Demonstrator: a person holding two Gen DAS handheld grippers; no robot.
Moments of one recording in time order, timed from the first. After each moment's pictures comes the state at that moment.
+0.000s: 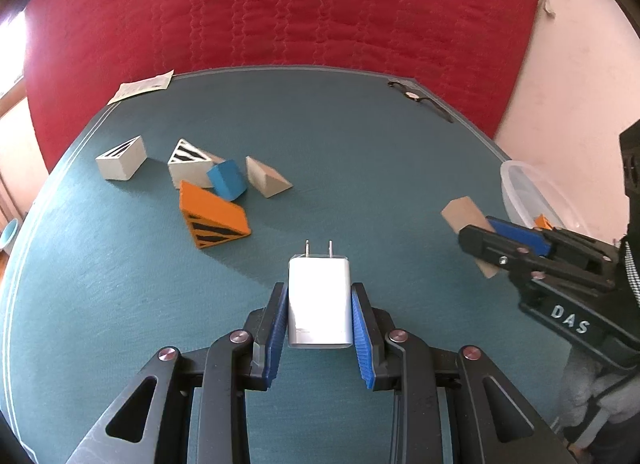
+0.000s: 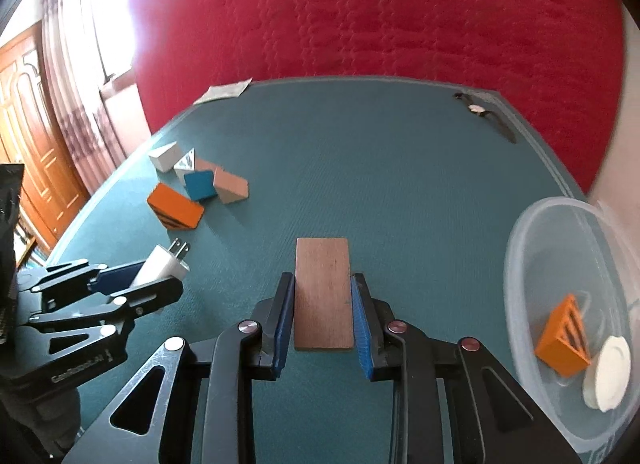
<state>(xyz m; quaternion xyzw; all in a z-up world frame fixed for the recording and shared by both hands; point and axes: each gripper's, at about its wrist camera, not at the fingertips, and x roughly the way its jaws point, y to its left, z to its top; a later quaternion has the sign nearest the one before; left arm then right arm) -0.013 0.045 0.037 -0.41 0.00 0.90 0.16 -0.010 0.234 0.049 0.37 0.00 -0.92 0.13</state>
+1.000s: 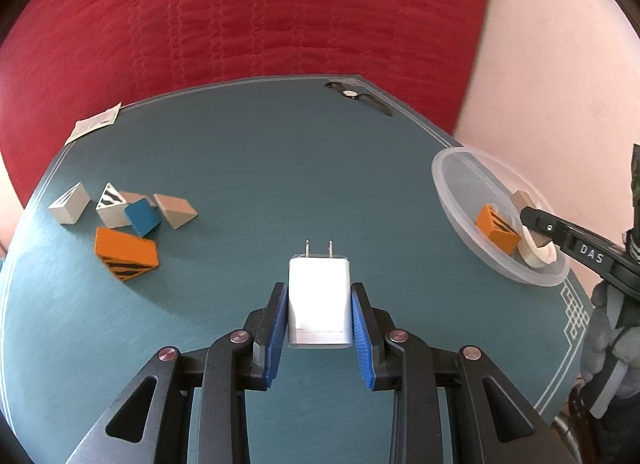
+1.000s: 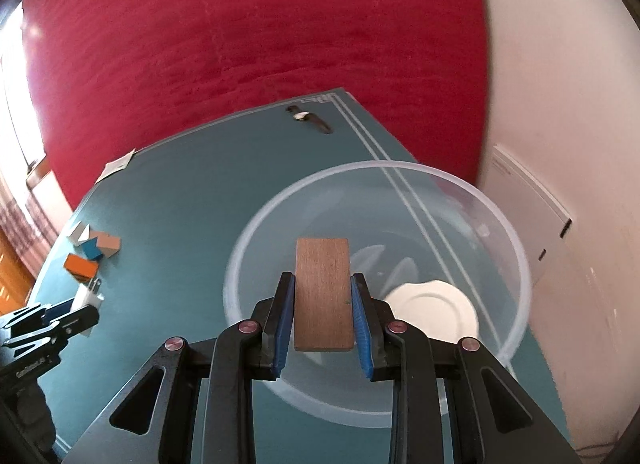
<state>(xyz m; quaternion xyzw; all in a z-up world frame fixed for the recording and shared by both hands) -0.008 0.109 0.055 -0.40 0.04 0.89 0.21 0.031 0.394 0.058 0.34 -0.10 -0.93 -0.04</state>
